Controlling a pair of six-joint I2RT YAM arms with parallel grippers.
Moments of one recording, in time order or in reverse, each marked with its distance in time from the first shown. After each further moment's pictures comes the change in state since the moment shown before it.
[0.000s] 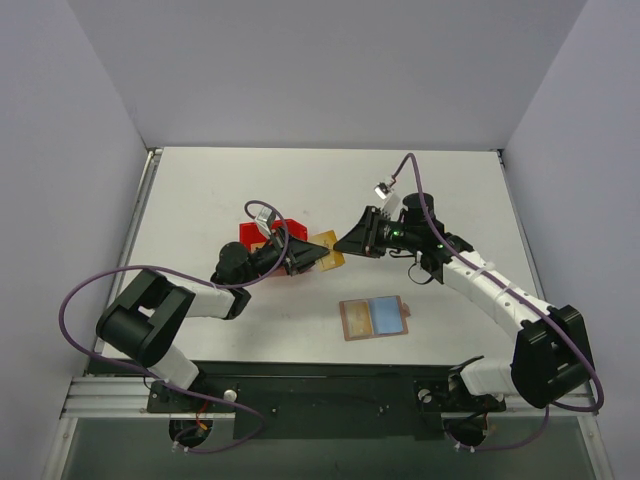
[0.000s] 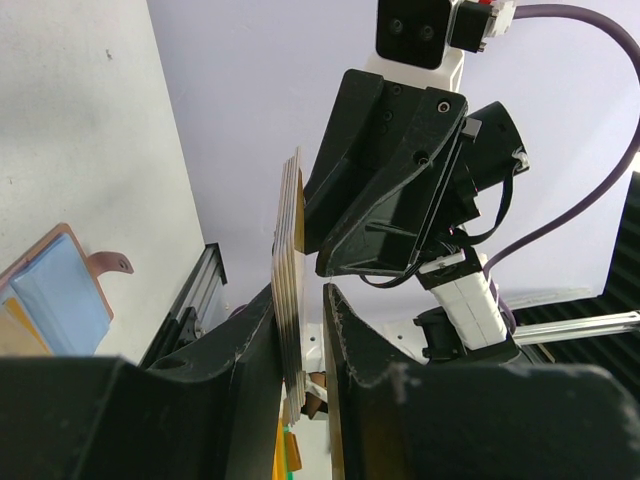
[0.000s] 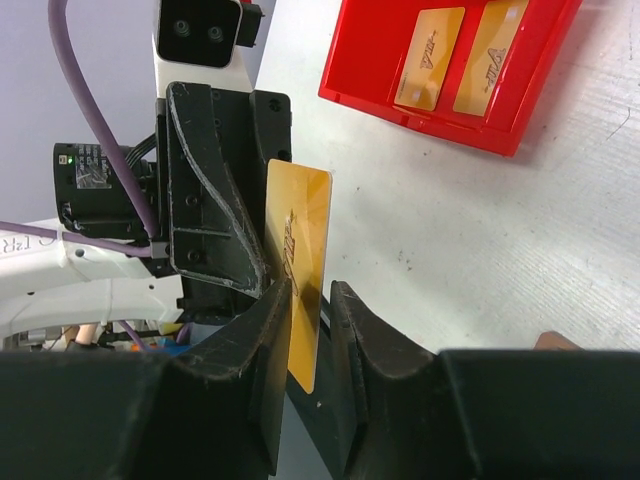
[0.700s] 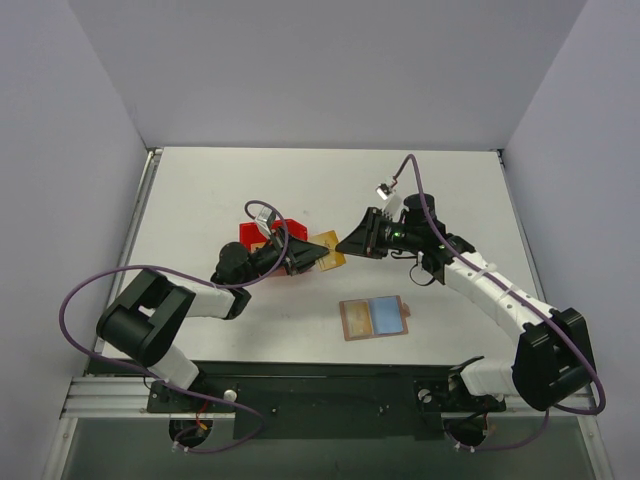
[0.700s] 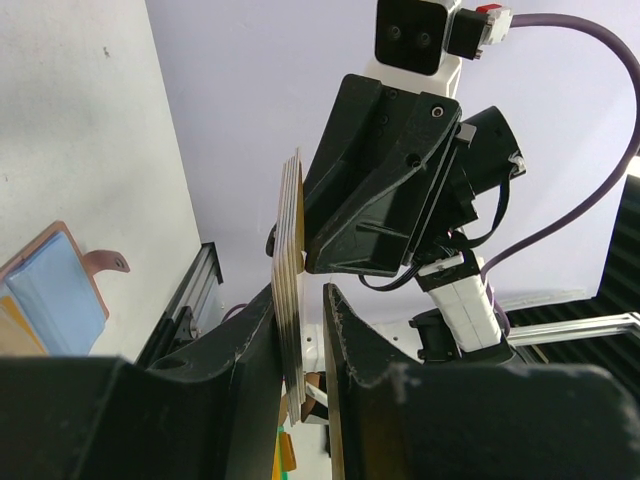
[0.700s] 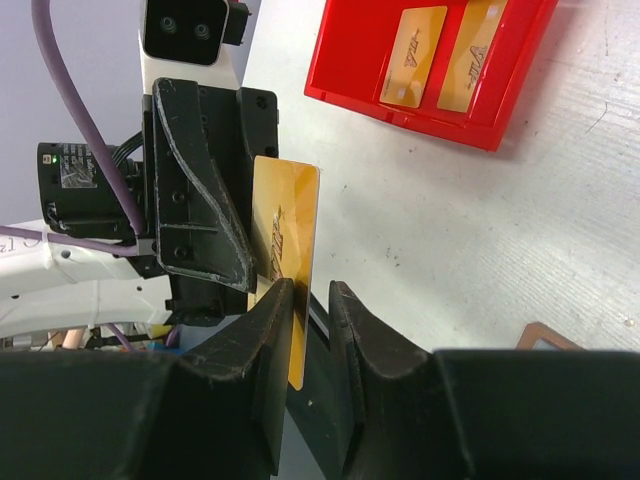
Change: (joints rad) left arm 0.000 0.001 0.000 0.005 0.000 -0.014; right arm -0.005 -0.013 0.000 -0.036 0.021 -0.023
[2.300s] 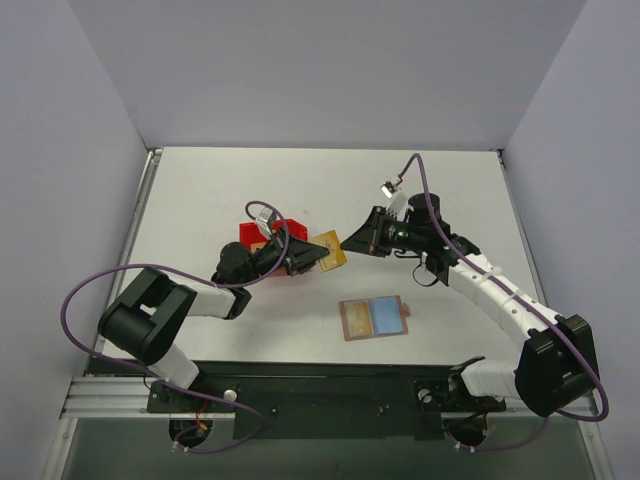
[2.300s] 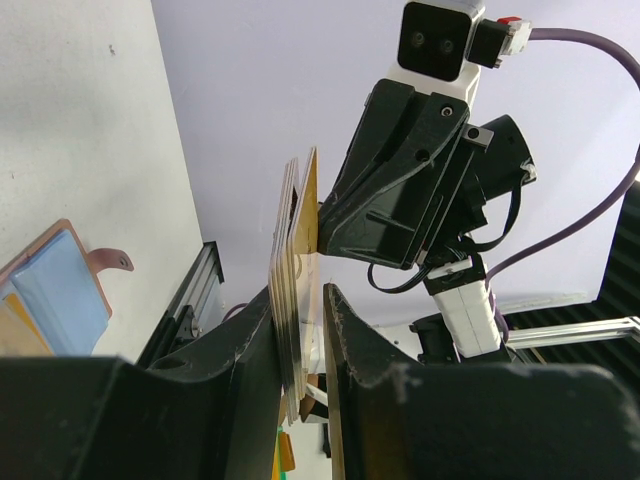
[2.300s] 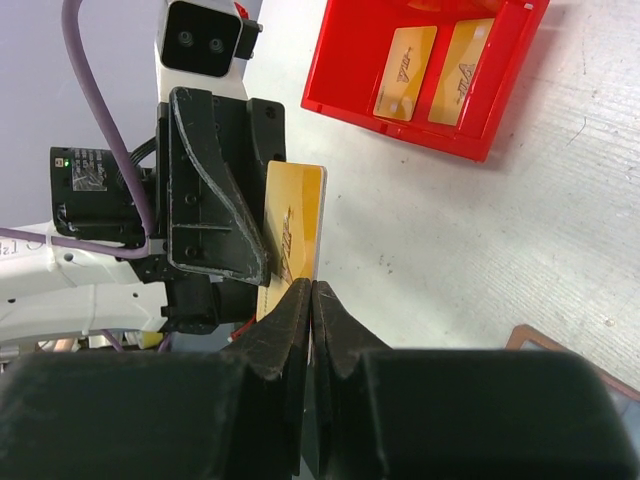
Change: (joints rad) left arm 0.000 0.013 0.001 0.001 0.000 -0.003; right arm -0.013 -0.030 0.000 -0.015 0.022 -0.018
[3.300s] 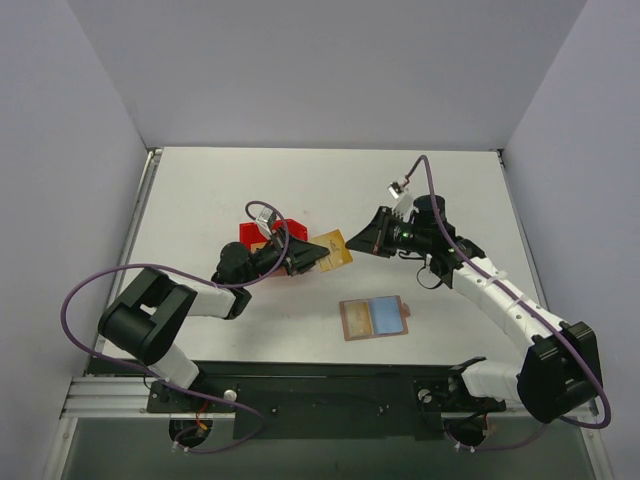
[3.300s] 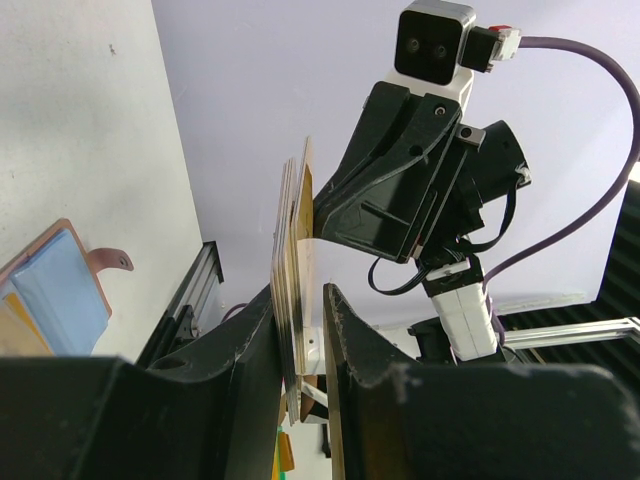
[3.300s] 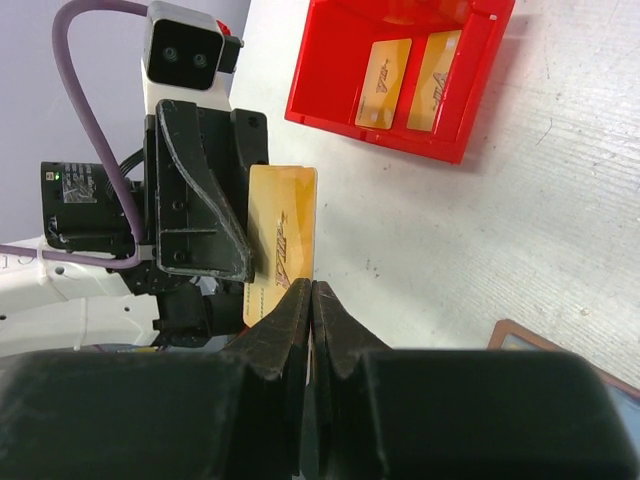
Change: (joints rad) left arm 0.000 0.001 0.000 0.000 0.000 -0.002; right arm -0.017 -0.034 -0.018 -0.018 0.033 0.000
